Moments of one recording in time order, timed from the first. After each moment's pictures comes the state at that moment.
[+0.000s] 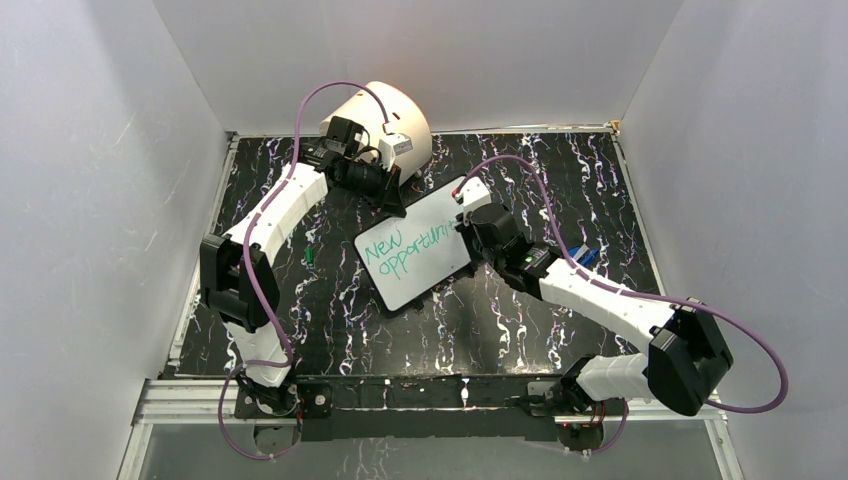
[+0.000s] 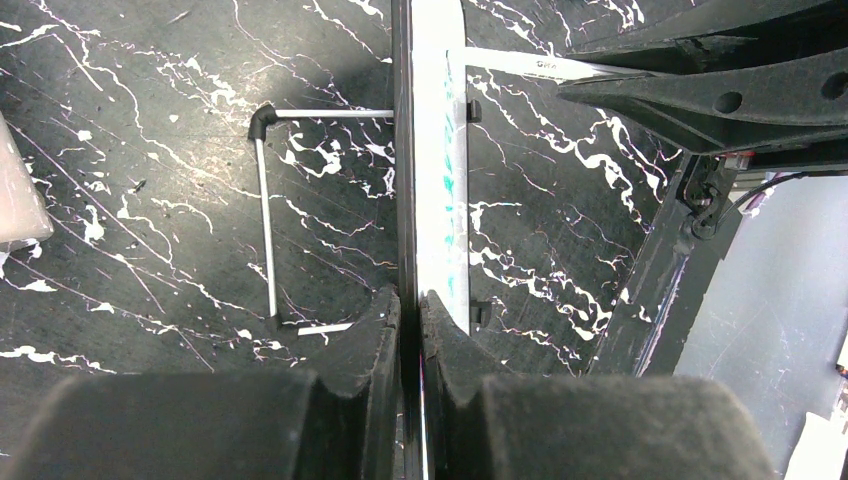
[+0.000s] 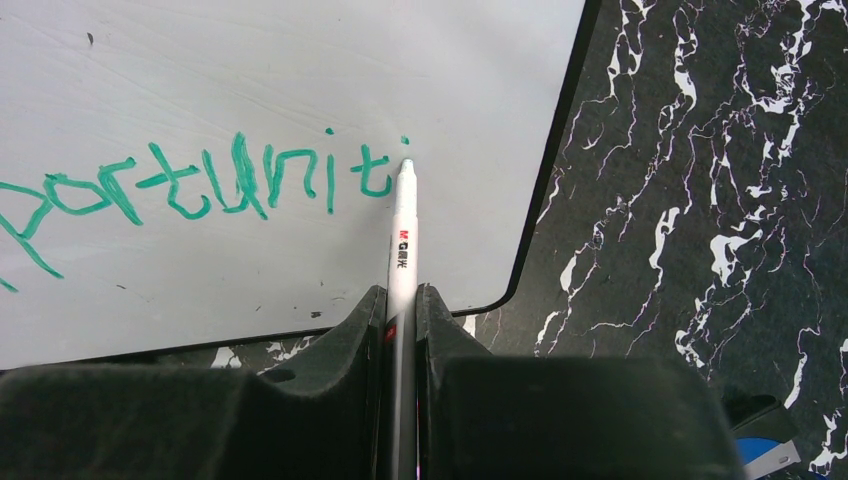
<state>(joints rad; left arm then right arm) -0.39 1.80 1.64 -0.84 0.72 0.24 0.79 1.28 0.87 -0.14 0.32 0.04</state>
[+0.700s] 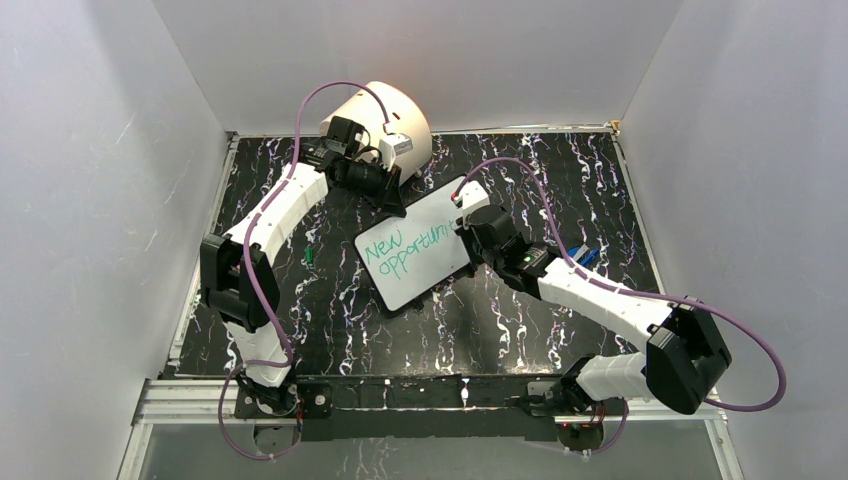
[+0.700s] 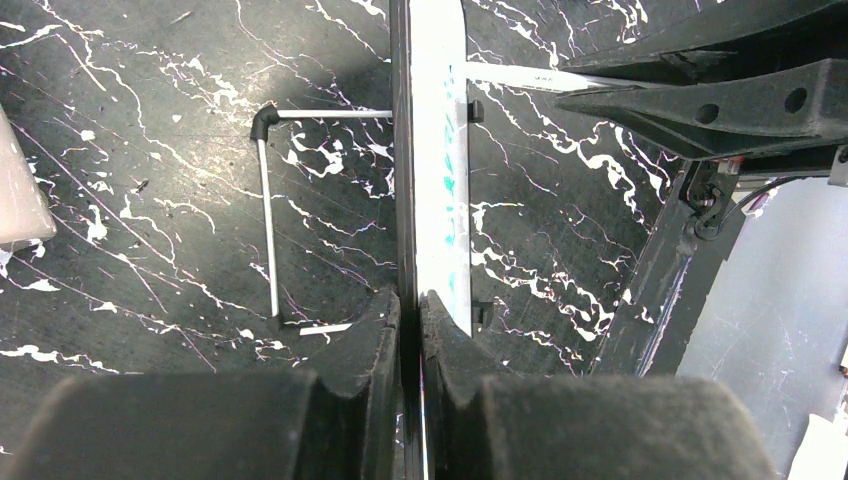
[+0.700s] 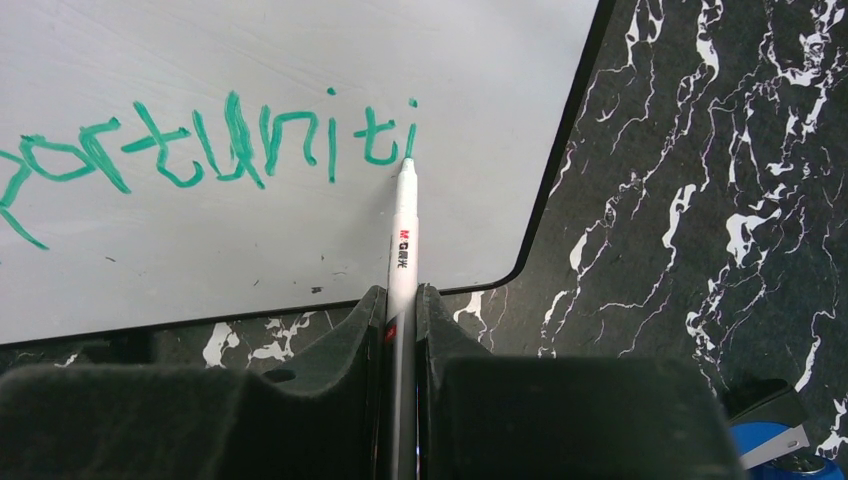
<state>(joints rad) -0.39 1.80 1.64 -0.84 0.72 0.24 0.79 1.29 0.87 -0.18 0.31 0.05</state>
